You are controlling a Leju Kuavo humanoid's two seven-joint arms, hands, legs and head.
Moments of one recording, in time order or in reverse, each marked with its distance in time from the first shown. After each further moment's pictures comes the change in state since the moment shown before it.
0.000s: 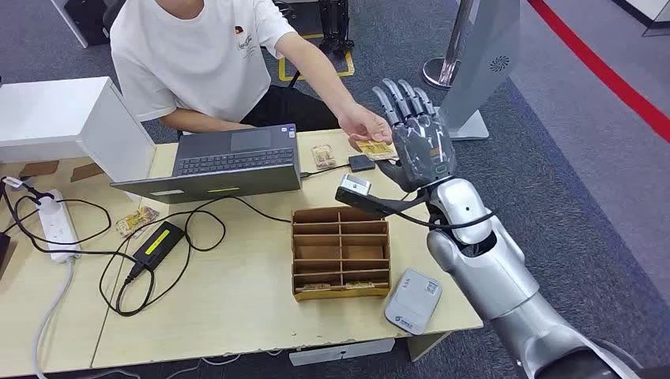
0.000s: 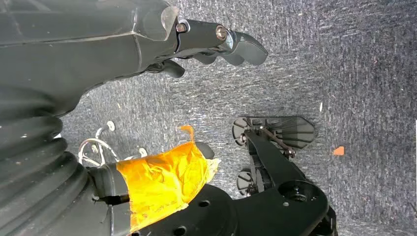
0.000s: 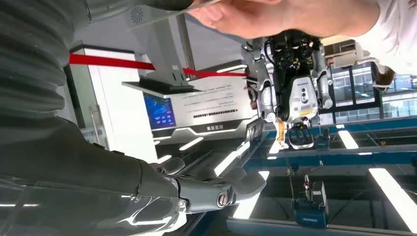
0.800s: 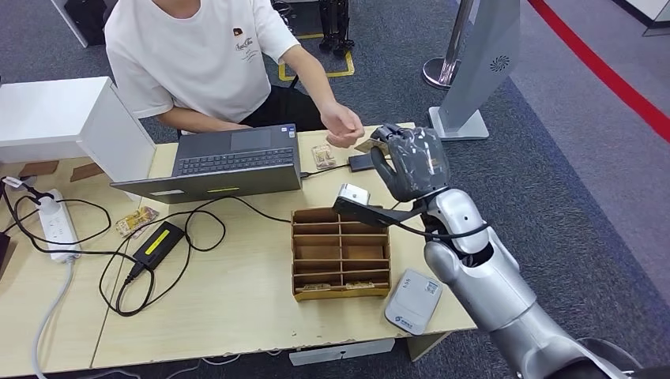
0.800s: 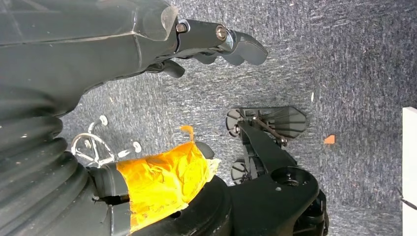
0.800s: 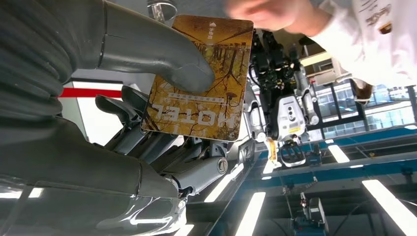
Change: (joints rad) left arm 0.000 -0.007 -0.003 0.000 0.018 -0.022 -0.029; right arm 0.056 -0.002 0.015 -0.050 -0.091 -0.002 -0.032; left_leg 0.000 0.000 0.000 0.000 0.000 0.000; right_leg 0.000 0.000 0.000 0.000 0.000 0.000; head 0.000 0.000
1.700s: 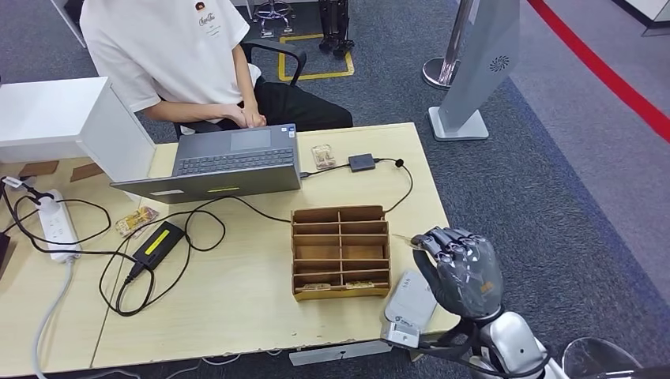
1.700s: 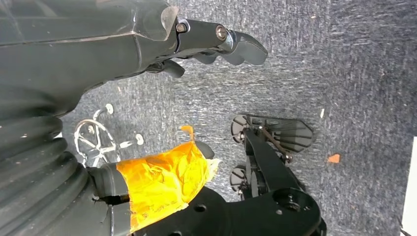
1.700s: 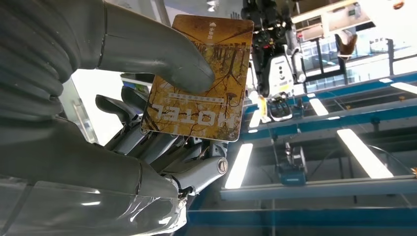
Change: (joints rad) left arm 0.015 -0.001 0.085 0.000 0.015 0.051 0.030; right arm 0.587 -0.147 -0.152 -0.337 0.184 -0.366 -0.141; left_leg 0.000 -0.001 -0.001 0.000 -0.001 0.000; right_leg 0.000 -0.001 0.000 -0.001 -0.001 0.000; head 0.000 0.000
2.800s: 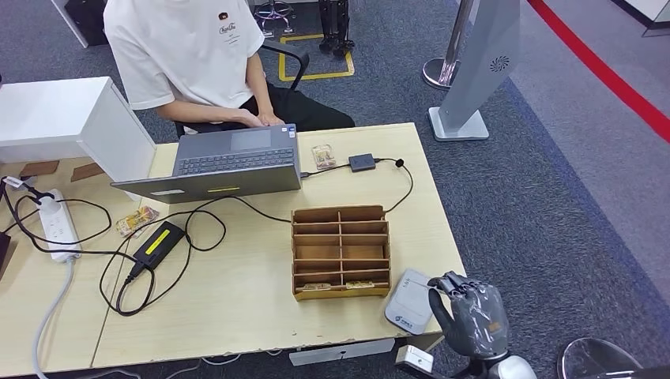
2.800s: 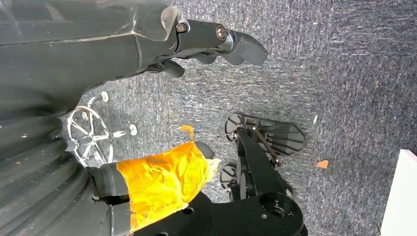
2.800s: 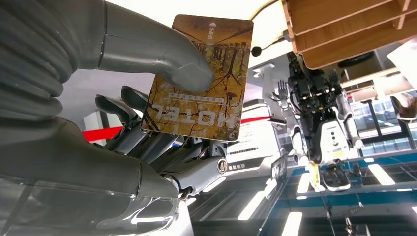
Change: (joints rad) left arm 0.001 -0.002 0.083 0.000 0.000 0.014 -0.001; right arm 0.175 0.001 -0.027 0.135 -0.097 -0.059 0.027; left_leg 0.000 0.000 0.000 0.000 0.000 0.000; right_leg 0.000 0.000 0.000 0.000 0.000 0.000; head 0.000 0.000
